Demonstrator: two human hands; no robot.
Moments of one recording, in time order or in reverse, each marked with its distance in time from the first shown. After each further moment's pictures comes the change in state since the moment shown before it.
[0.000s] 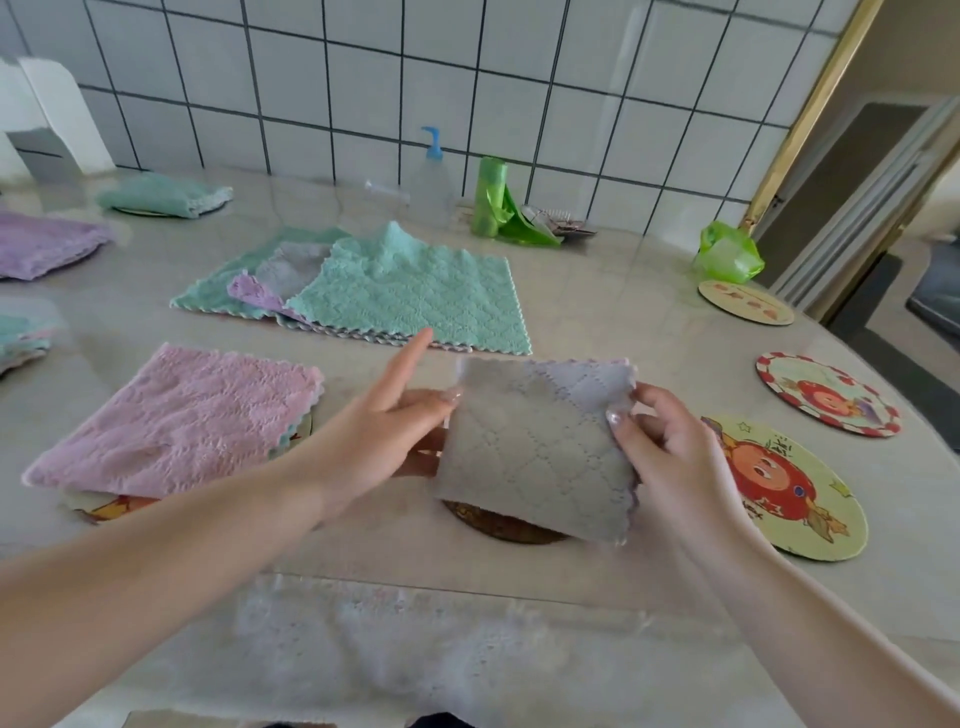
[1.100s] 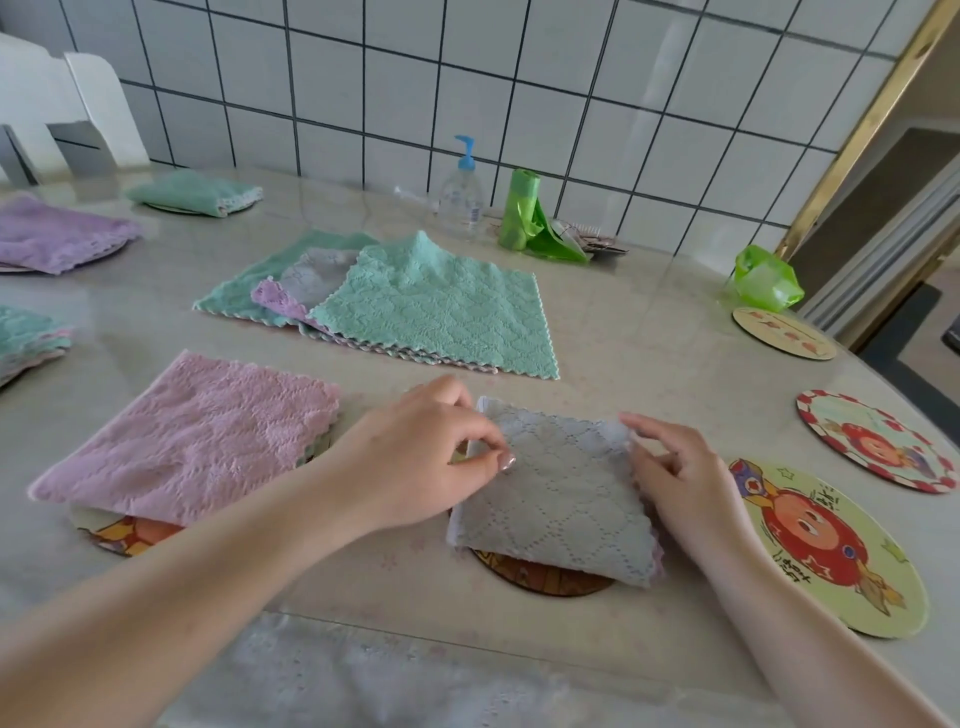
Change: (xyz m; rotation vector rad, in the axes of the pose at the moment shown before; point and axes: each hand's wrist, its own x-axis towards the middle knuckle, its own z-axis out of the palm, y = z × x) left_hand 0.011 0.020 0.001 0.973 -0.011 0.226; right_hand 0.038 0.023 0.008 -0.280 -0.025 -0.008
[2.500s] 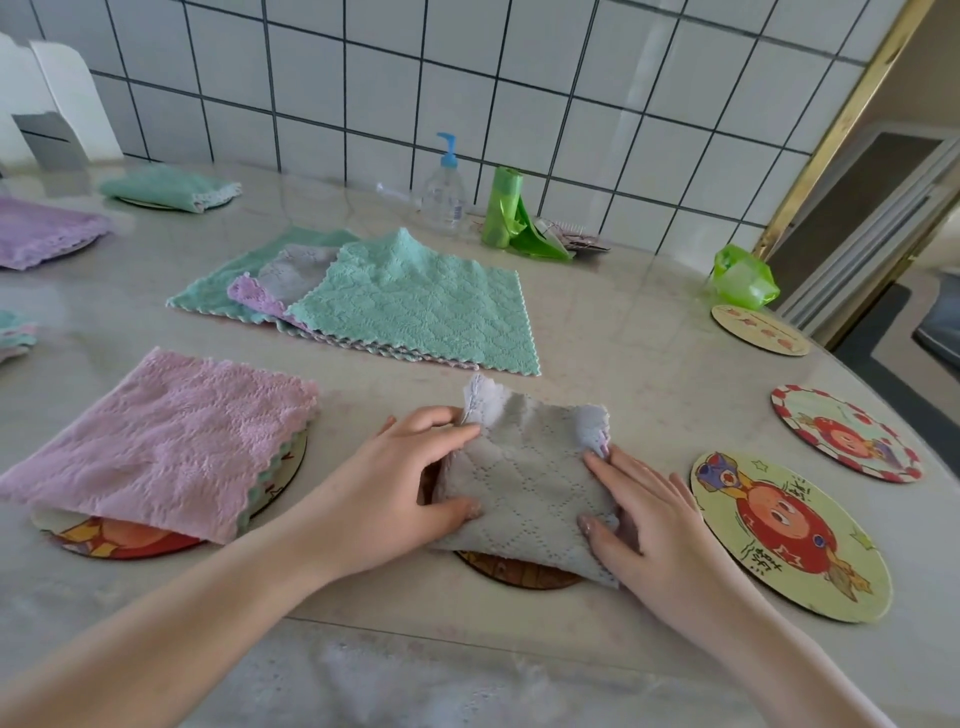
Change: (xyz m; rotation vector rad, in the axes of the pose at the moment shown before) left_hand -0.015 -0.012 0.034 -0.194 0.070 -0.010; right_hand -0.040 -0.002 -0.007 -0.408 -0.255 -0.213
